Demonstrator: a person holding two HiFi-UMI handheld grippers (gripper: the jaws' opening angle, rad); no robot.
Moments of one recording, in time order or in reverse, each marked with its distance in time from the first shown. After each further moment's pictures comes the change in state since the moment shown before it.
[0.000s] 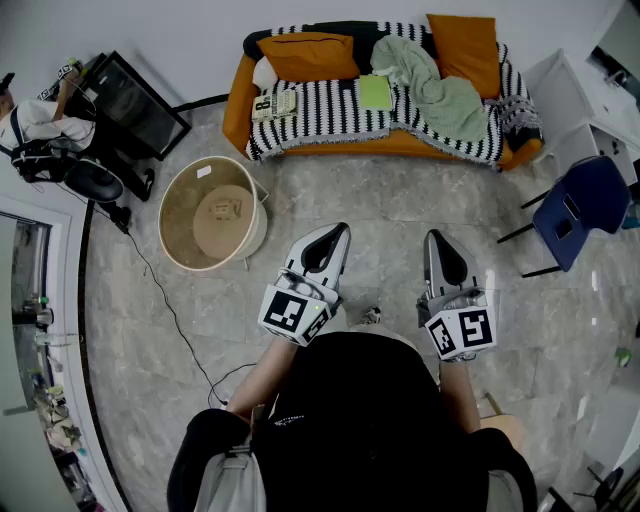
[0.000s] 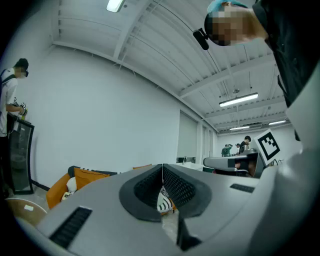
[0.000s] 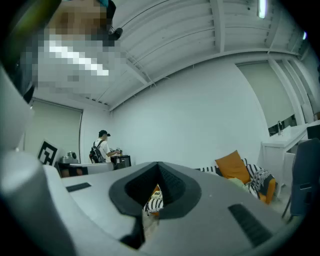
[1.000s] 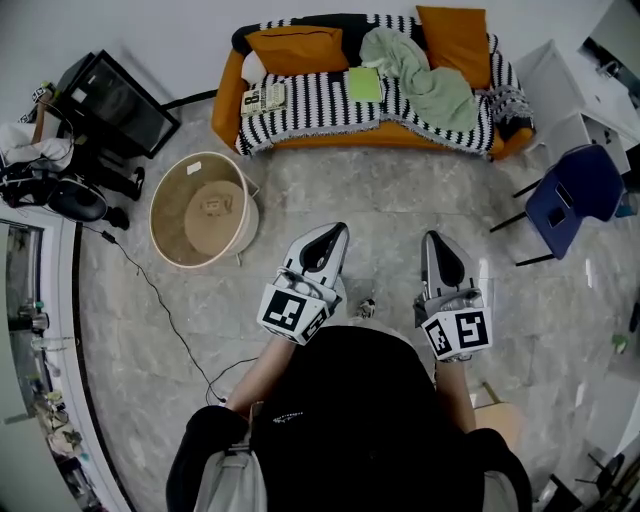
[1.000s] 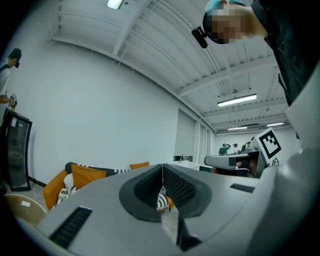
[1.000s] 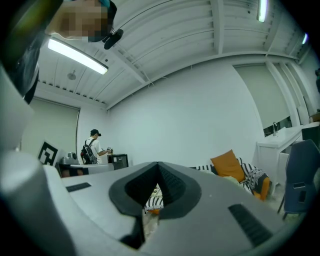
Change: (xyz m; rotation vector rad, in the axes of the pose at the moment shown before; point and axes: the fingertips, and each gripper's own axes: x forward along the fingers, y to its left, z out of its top) left arm -0.005 -0.007 -0.010 -0.012 0.024 -0.048; right arm -0.017 0.005 -0.005 -0.004 0.011 -0.056
